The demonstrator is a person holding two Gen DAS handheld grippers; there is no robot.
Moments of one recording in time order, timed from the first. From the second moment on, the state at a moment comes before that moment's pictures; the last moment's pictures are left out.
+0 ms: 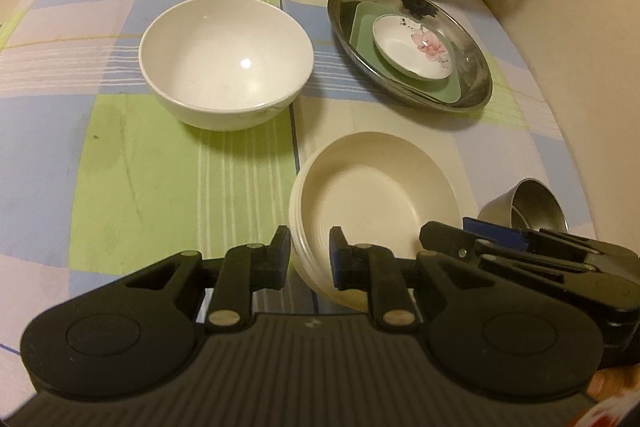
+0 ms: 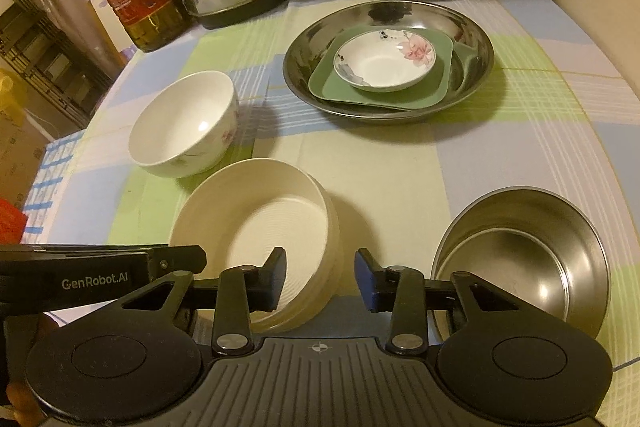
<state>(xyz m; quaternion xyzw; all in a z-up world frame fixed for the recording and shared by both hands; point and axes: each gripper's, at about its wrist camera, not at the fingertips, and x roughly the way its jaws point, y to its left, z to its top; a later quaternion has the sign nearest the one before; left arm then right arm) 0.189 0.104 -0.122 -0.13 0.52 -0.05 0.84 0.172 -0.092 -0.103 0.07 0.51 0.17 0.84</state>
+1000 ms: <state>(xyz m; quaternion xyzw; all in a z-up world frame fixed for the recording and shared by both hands) 0.182 0.111 -0.078 -0.12 0.48 -0.06 0.87 0.176 -0.087 -0.056 0.07 0.49 0.19 0.85</state>
